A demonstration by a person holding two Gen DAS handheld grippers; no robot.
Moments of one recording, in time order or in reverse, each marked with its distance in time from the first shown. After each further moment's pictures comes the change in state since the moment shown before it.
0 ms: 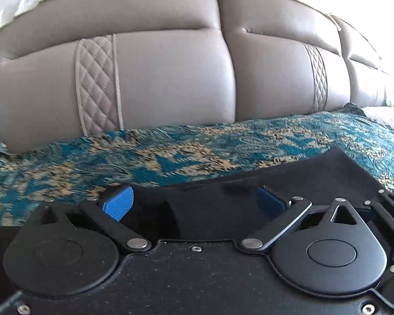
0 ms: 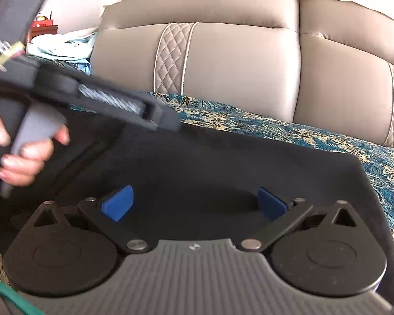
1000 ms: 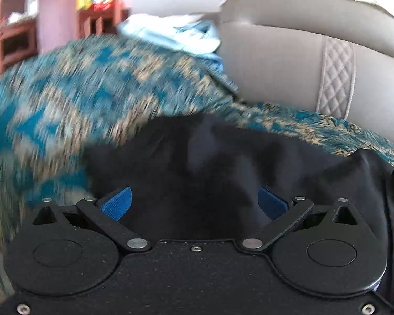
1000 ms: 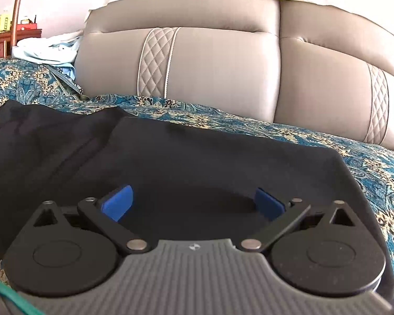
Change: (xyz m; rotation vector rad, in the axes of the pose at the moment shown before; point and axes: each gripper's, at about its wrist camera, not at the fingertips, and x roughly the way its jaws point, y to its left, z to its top) left arm -0.129 0.108 -0.104 -0.493 0.025 0.759; right arm -0.011 0.008 -0.006 0.024 -0.024 -0.101
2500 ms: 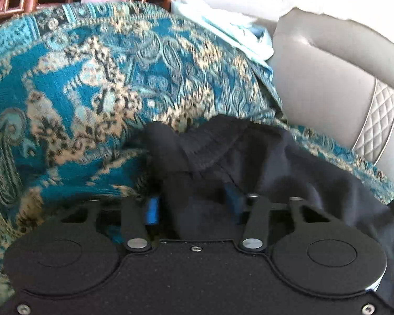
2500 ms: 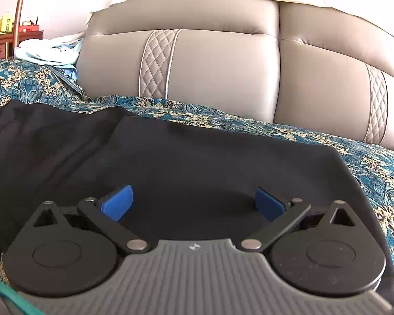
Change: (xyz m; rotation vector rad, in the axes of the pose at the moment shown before) left arm 0.052 0.076 0.012 -0.216 -0.009 -0.003; right arm -0.004 -0.003 -0.006 -0.003 -0.015 0.010
